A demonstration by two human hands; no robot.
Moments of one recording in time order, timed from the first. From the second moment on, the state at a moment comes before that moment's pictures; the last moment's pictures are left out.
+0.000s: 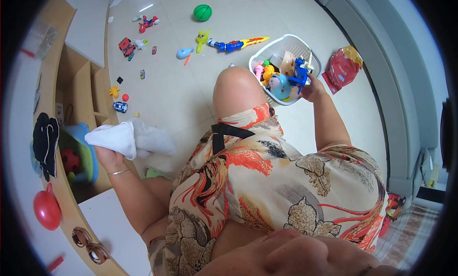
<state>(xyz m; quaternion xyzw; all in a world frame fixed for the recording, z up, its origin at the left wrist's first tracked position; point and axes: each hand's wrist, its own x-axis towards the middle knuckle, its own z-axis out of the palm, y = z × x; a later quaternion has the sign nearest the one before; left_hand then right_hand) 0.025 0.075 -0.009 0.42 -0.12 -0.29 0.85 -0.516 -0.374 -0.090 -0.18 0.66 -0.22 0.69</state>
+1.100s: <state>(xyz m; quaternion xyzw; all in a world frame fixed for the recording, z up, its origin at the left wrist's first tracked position) 0.013 0.098 0.024 0.30 -0.18 -0.28 0.90 -0.443 -0.433 0.016 -0.75 0.63 -0.15 0.10</state>
